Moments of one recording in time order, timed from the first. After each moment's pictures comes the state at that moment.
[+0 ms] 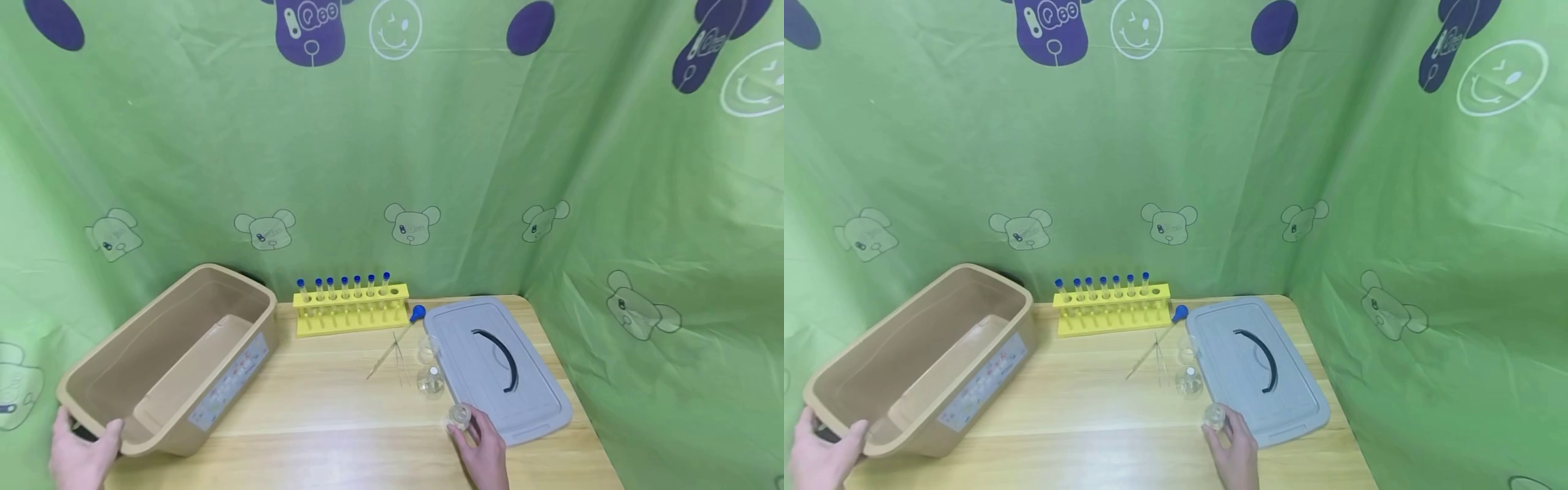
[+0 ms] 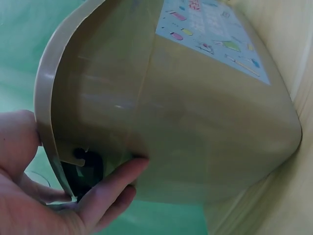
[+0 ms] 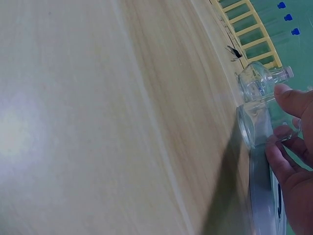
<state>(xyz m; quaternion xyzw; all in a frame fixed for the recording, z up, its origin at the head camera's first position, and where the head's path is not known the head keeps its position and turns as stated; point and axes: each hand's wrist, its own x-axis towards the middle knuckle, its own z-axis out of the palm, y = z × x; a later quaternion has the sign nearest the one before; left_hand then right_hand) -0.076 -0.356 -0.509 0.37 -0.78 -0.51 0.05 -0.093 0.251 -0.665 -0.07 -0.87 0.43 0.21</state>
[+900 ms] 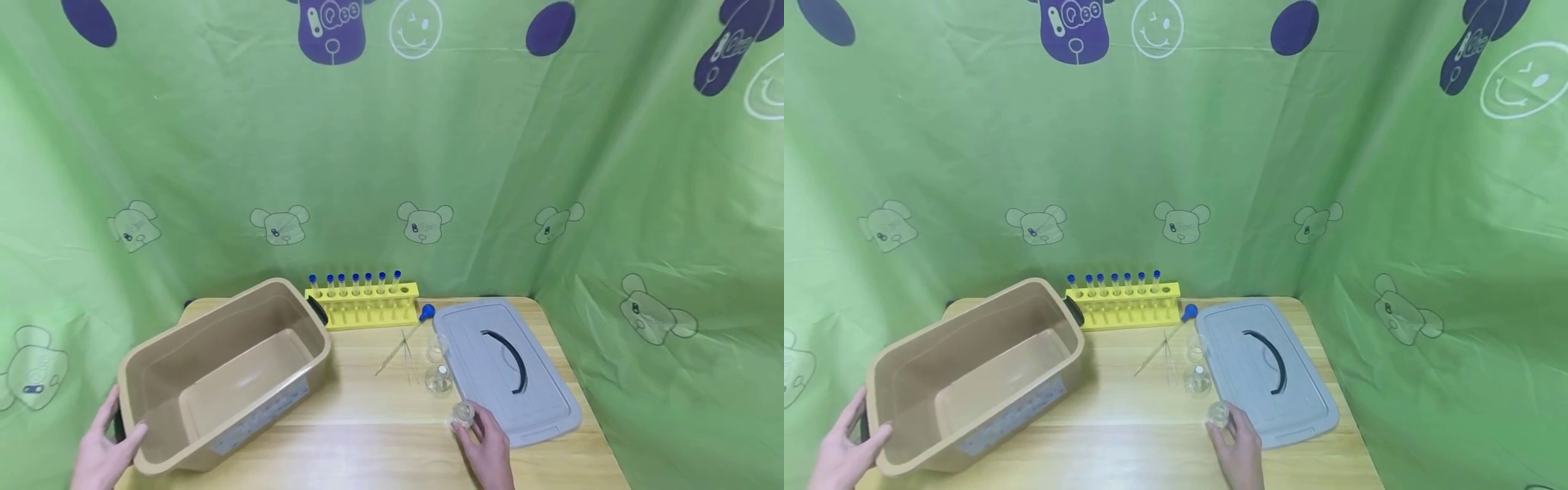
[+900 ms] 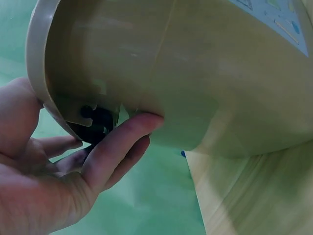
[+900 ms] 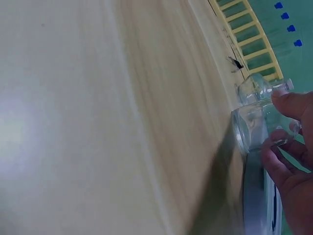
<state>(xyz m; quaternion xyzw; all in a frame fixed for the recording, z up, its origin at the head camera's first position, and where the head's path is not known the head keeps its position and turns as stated) -0.052 -0.365 -0.529 0.18 -0.84 -0.52 0.02 -0.097 0.244 -0.658 -0.05 -0.87 0.45 0.19</state>
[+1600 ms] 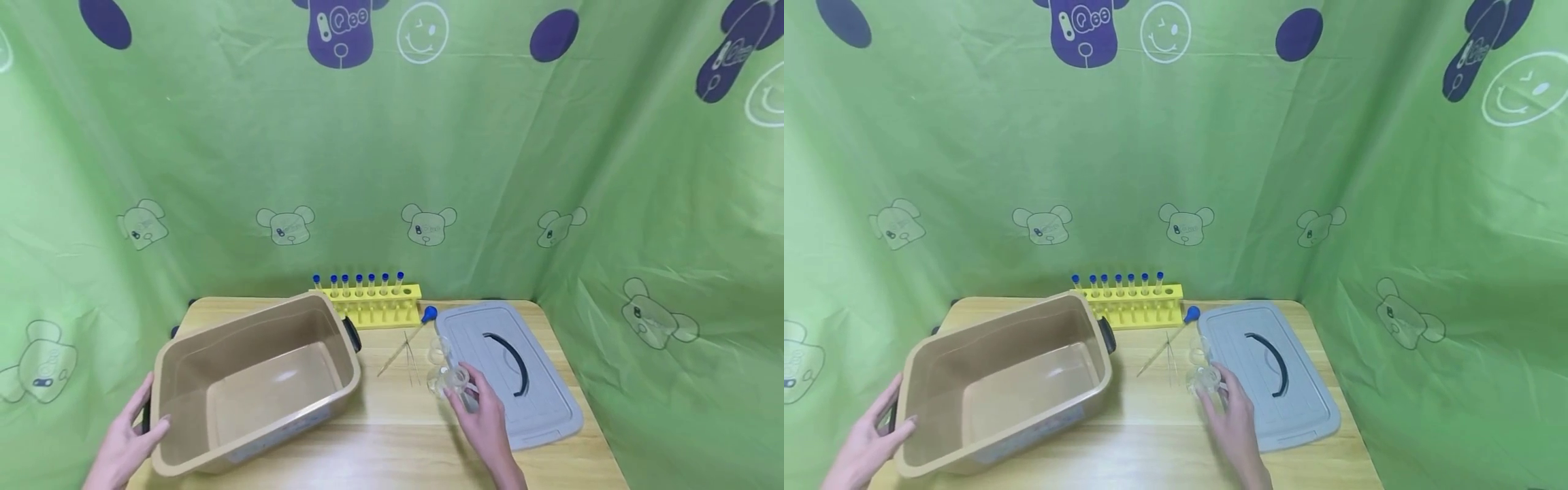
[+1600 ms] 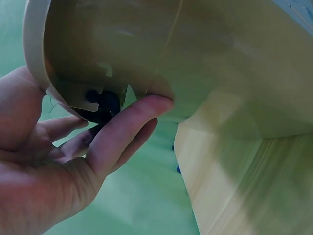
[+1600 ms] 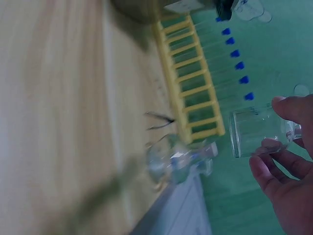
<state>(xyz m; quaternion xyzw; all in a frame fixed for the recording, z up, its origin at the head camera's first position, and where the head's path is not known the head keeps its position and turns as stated) -0.057 -0.353 -0.533 0.09 -0.83 -0.56 -0.01 -0.128 0.220 -0.574 0.06 -0.86 0.45 0.23</state>
